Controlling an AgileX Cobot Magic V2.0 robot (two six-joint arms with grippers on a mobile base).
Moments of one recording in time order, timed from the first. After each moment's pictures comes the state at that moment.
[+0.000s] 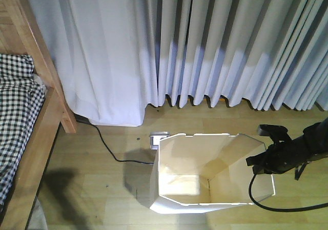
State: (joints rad) left arm 0.00 -0.01 0.03 -0.02 0.27 -0.02; right arm -0.24 2.38 -0.89 1.27 0.38 -1.58
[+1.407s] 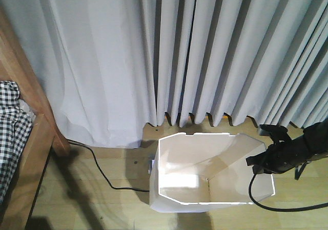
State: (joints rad) left arm 0.00 -0.01 0.03 -0.02 0.27 -0.02; right arm -0.24 2.38 -0.89 1.27 0.38 -1.58
